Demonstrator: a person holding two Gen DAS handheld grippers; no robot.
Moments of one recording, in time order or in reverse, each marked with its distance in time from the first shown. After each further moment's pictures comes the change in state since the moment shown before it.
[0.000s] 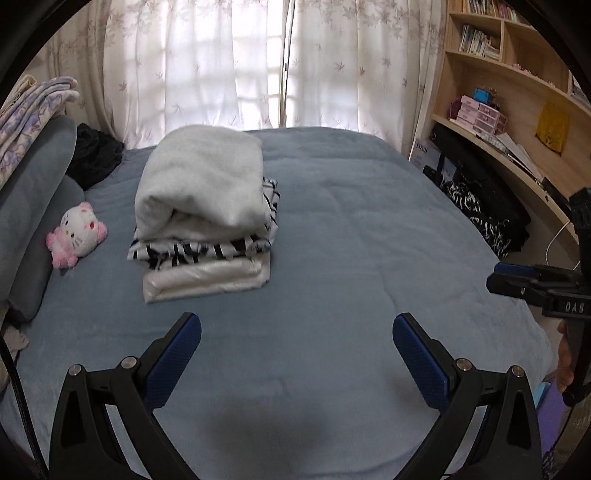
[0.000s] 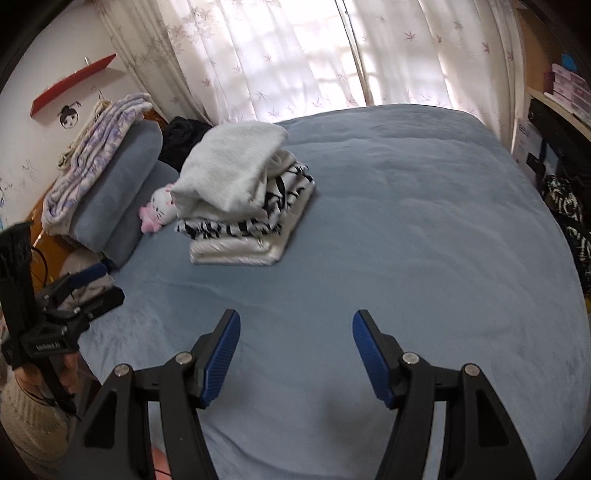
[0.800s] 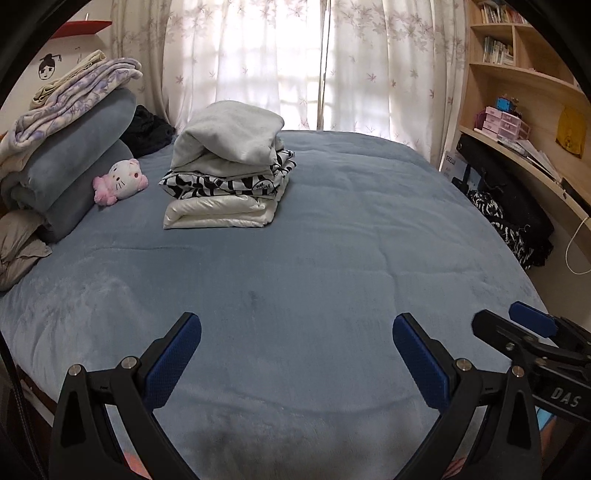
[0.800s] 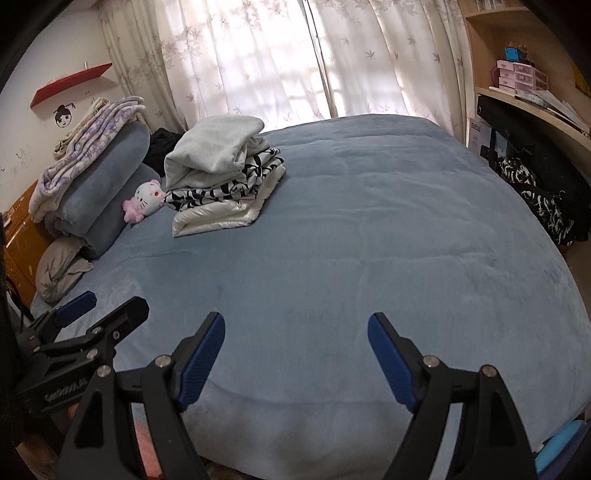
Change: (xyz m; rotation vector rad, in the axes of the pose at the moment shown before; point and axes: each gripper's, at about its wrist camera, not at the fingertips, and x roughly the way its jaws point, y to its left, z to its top) left arm -0.033 -0.103 -0.173 -0.128 -0.102 0.171; right arm -0.037 0.014 -0.176 0.028 -0.146 -0.131
